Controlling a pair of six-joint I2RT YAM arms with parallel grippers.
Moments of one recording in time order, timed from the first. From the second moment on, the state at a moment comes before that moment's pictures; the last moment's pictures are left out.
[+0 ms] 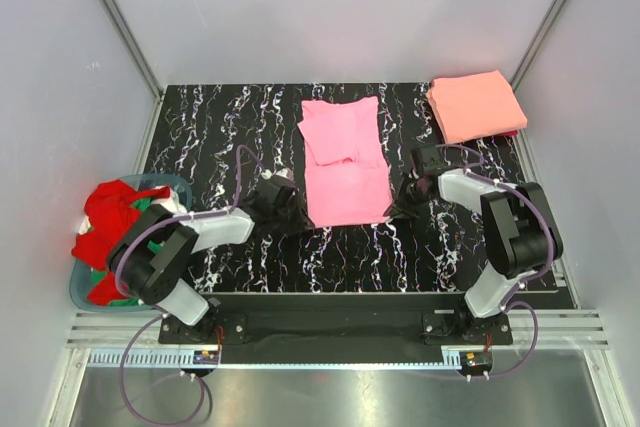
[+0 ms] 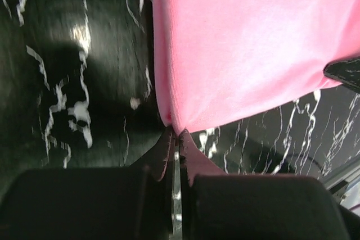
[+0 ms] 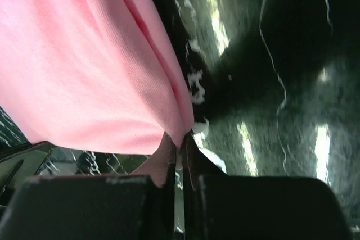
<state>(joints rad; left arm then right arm) -0.63 1.57 0.66 0.07 0.10 -0.89 0.27 1.71 0.92 -0.37 -0.28 0.69</state>
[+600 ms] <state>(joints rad) -0.98 0.94 0.60 -0.41 -0.09 -1.08 0.28 0.99 0.66 -0.68 -0.34 0.76</state>
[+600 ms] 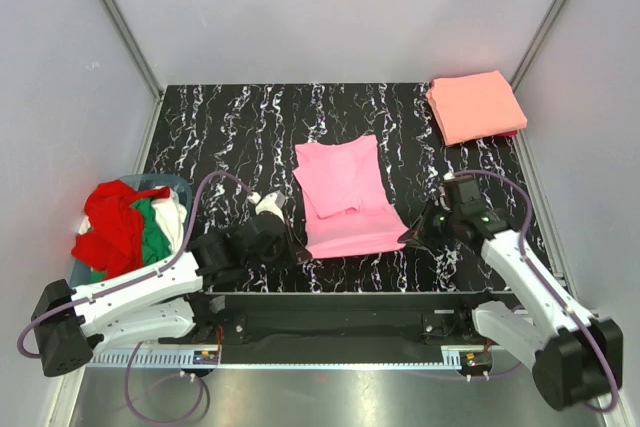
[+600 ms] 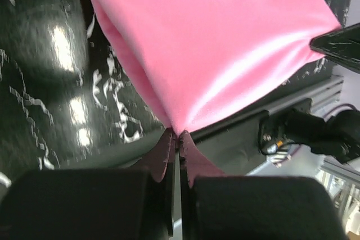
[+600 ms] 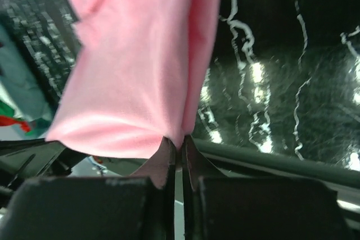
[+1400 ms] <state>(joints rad) -0.66 1.31 1.12 -0.63 -0.08 -0.82 0.27 1.46 1.28 -0.82 -0.23 0.68</state>
